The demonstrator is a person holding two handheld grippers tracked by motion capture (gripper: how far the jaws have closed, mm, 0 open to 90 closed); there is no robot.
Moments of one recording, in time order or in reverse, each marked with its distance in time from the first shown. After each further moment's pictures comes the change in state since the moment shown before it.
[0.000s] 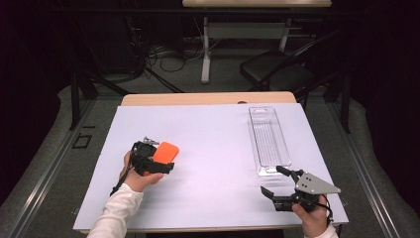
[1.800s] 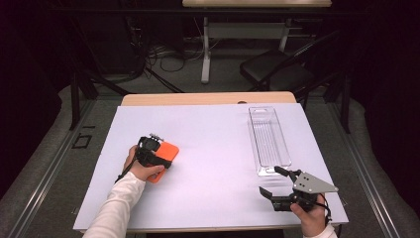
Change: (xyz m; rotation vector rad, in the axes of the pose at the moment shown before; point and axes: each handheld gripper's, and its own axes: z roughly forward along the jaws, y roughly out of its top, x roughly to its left) left arm 0.021 0.016 0.036 0.179 0.061 0.046; right arm 0.000 -0.002 0.005 0.010 0.015 0.001
